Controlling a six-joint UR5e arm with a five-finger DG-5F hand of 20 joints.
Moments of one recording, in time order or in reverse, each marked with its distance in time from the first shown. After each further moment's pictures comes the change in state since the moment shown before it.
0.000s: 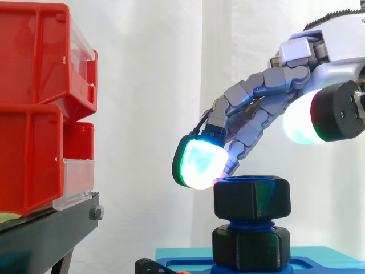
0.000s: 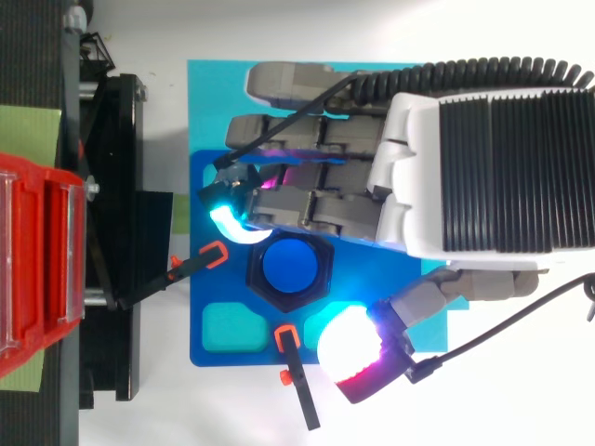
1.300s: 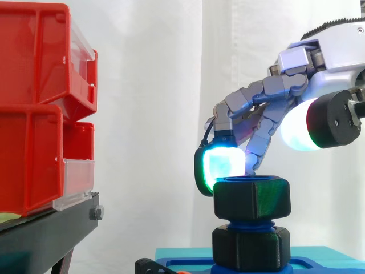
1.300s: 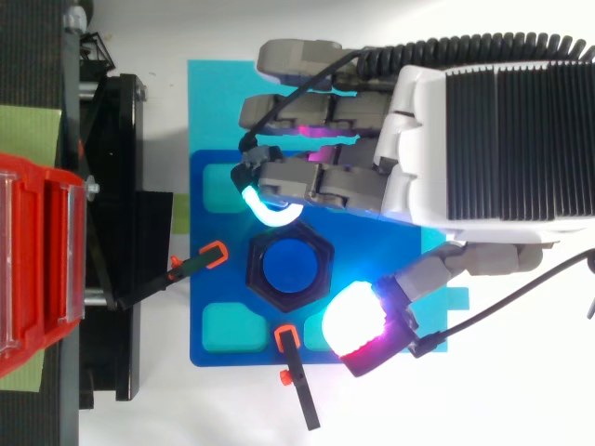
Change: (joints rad) arm -0.018 0.000 0.000 -0.014 -0.003 0.001
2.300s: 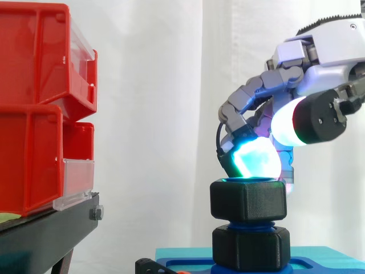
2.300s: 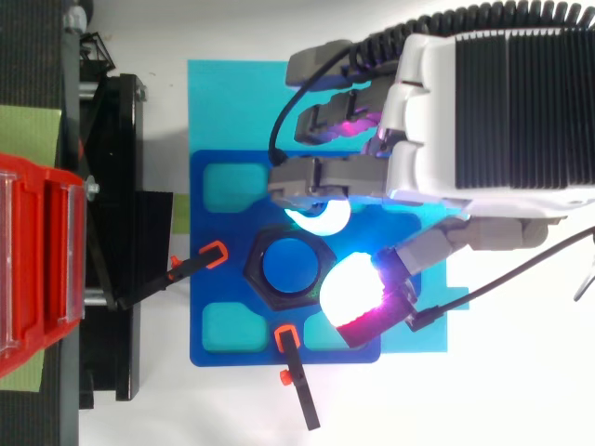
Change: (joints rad) arm -0.017 0.001 0.022 -0.011 0.000 0.000
